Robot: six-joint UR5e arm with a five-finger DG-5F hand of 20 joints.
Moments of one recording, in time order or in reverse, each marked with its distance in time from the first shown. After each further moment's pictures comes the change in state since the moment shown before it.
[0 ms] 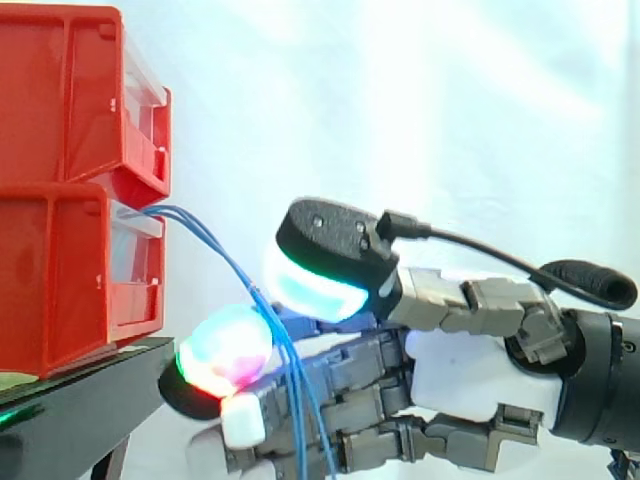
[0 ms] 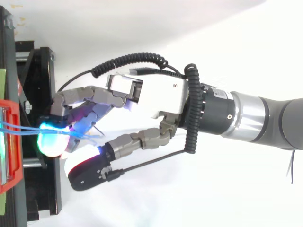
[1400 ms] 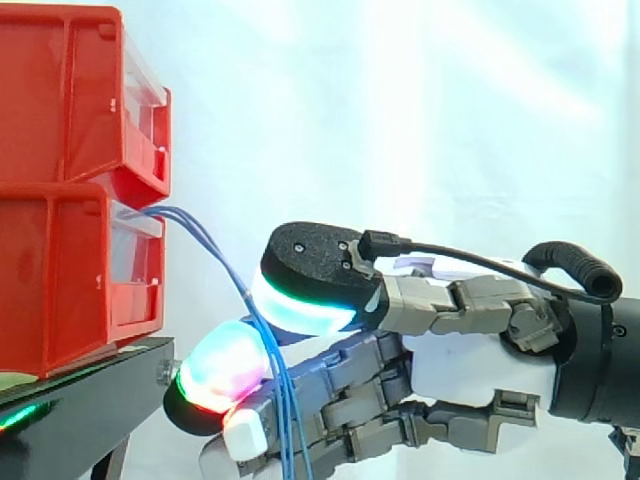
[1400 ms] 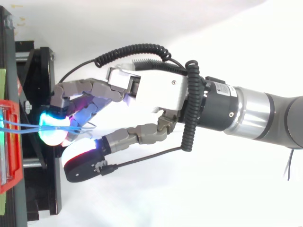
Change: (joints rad) arm -0.004 0.012 0.034 -0.100 0.017 -0.087
